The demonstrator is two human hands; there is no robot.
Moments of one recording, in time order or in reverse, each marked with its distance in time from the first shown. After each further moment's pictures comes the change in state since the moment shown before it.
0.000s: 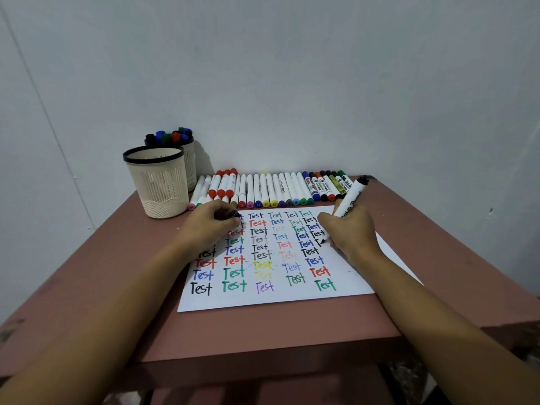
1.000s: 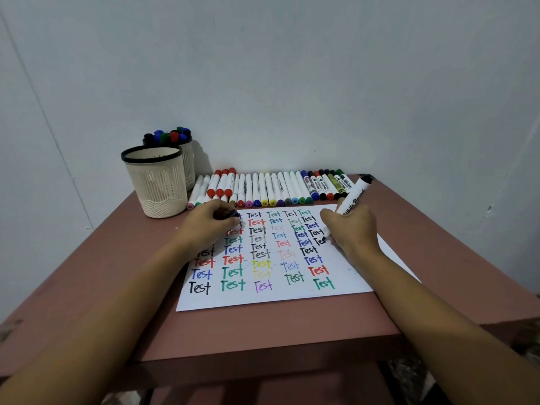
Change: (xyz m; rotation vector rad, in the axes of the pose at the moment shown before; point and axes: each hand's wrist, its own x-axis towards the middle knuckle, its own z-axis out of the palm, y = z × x) left_hand 0.001 -0.002 0.000 0.029 -0.013 0.001; right_hand 0.001 -0.001 0.000 0.025 0.077 0.012
